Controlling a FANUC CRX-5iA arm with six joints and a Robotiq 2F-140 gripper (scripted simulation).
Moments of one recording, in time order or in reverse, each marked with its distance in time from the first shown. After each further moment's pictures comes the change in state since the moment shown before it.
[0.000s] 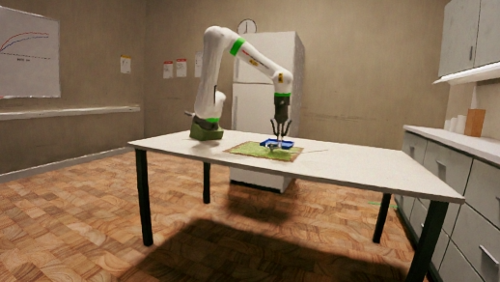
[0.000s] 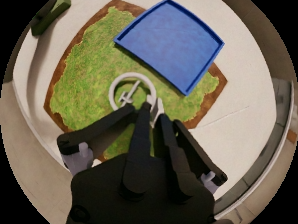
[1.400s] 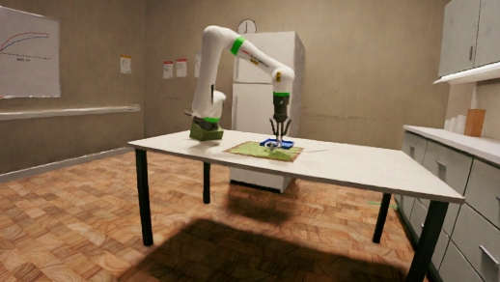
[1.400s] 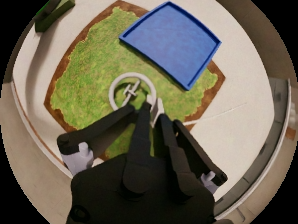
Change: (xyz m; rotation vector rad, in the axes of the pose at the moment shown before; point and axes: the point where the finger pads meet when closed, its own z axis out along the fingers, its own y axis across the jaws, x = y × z) arm -0.015 -0.004 -0.009 -0.013 0.053 0.000
